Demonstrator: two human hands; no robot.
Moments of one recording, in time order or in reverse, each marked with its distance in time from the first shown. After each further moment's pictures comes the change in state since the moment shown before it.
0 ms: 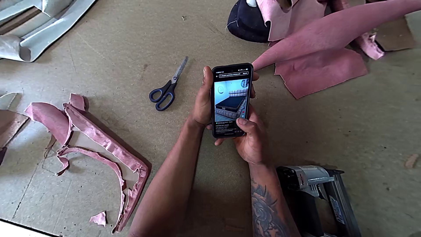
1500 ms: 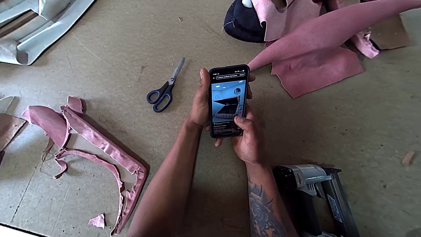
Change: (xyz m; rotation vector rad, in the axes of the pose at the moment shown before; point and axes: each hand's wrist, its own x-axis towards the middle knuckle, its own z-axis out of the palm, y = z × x) left_hand 0.003 0.000 0.004 -0.013 -0.062 -0.032; right_hand 0.001 0.003 0.000 -0.037 0.044 -0.035
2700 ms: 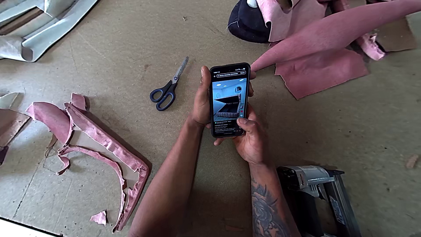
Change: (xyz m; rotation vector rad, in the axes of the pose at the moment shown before) left_hand -0.006 0.004 -0.002 0.014 0.104 0.079; right_hand -0.001 -0.004 0.000 0.066 -0.061 0.055
